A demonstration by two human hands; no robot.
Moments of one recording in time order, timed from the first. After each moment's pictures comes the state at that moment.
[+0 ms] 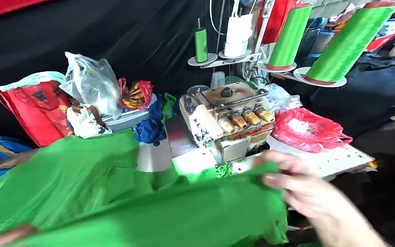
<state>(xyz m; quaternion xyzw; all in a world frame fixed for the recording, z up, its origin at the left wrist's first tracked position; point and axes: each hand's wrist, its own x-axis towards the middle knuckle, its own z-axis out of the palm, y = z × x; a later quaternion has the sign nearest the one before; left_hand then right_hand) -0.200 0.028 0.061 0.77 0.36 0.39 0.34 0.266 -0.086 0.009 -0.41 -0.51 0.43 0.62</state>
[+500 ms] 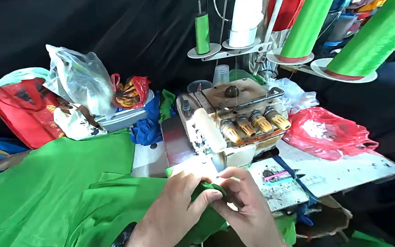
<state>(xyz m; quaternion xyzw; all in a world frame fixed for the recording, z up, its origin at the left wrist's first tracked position) 0.048 0.060 0.006 0.91 0.16 0.30 0.23 0.192 -0.040 -0.041 -0.48 -0.55 0.19 0.66</state>
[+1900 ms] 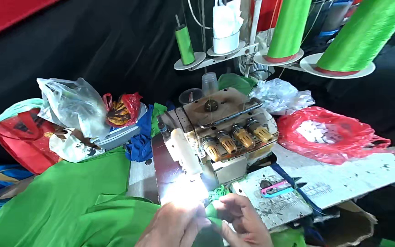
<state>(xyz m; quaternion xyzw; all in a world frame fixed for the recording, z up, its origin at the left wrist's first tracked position) 0.060 0.048 0.035 0.95 0.16 0.16 0.22 0.202 -0.056 -0.063 -0.42 -0.46 0.26 0.74</state>
